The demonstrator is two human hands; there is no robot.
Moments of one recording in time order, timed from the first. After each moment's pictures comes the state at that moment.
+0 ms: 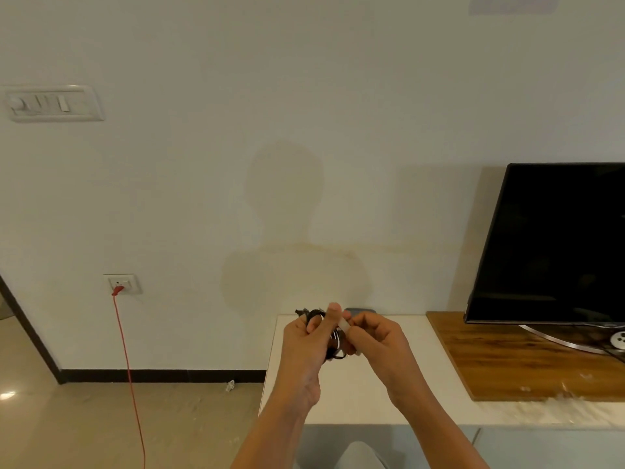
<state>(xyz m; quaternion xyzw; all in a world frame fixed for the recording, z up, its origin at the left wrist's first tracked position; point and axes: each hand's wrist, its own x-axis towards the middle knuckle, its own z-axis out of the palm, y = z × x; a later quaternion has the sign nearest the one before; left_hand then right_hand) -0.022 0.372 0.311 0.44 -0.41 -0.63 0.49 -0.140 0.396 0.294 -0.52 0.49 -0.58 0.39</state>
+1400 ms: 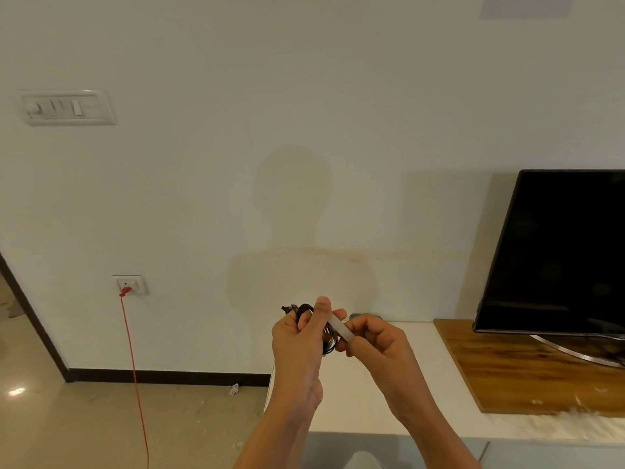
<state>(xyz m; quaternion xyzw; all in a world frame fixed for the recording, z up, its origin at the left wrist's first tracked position) -0.019 0.379 0.335 0.43 -0.36 -0.59 0.58 -0.129 0.401 0.307 -0.54 0.48 -0.58 0.38</state>
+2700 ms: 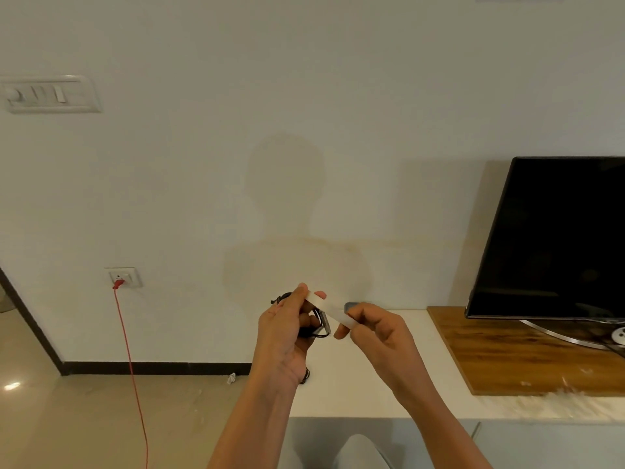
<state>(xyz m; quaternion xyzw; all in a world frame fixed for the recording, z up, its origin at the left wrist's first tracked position) -0.007 0.367 0.338 0.43 -0.29 -0.66 0.54 -0.136 0.408 0.310 -0.61 0.50 -0.54 0.31</state>
